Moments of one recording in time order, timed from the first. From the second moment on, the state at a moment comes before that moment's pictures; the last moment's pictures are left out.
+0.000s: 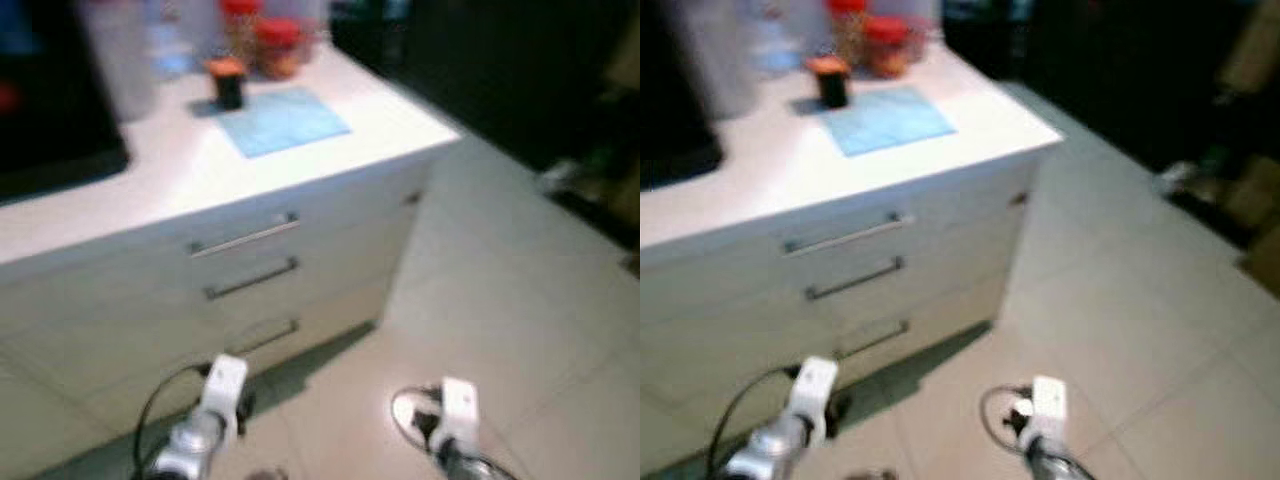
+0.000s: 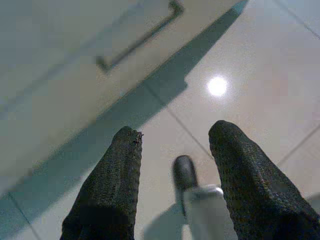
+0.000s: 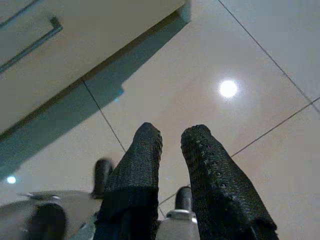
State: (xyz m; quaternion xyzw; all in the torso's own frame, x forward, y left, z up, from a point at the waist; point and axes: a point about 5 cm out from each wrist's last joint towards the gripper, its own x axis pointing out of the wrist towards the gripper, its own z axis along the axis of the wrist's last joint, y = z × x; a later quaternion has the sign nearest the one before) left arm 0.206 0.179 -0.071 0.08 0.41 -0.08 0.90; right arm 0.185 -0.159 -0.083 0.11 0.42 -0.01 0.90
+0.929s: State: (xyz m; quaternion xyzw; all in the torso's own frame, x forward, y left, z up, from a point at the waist) left arm 0.203 0.186 -0.072 0.08 0.42 -0.06 0.90; right arm 0.190 -0.151 -0.081 0.12 0.41 -0.01 0.90
